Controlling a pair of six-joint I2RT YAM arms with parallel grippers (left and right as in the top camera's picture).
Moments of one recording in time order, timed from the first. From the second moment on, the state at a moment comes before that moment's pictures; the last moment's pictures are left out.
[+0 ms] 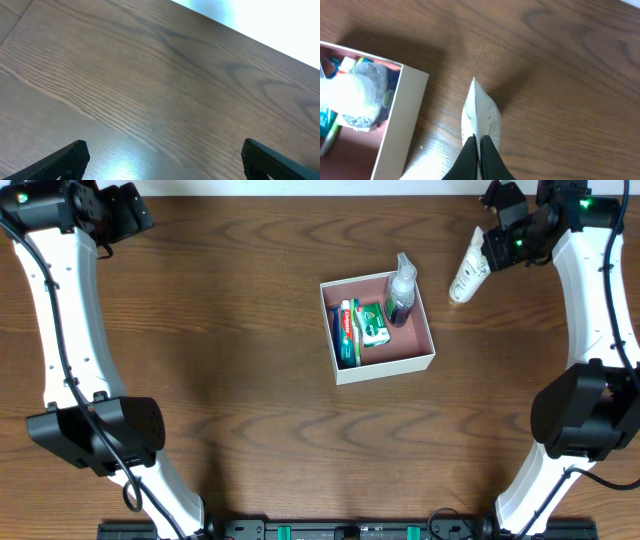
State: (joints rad) left arm 0.21 1.99 2.27 -1.23 -0.09 -0.22; right arm -0.08 2.04 2.00 -1.08 -0.26 -0.39
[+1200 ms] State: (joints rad) left arm 0.21 1.99 2.27 -1.23 -0.09 -0.22; right arm -0.02 1.79 2.54 -1.66 -0.37 -0.02
